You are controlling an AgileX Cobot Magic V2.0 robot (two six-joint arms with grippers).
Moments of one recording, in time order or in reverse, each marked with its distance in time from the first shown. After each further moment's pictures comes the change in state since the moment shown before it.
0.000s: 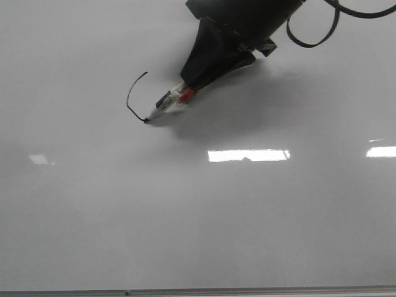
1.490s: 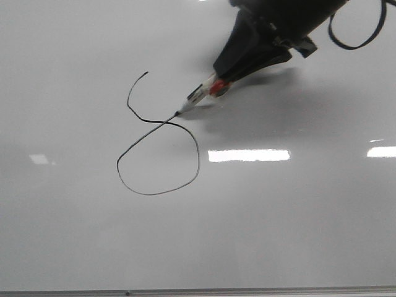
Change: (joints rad) left arm 0.000 0.000 0.000 0.000 0.000 0.000; right arm -0.108 -0.104 0.138 0.104 -0.048 -0.015
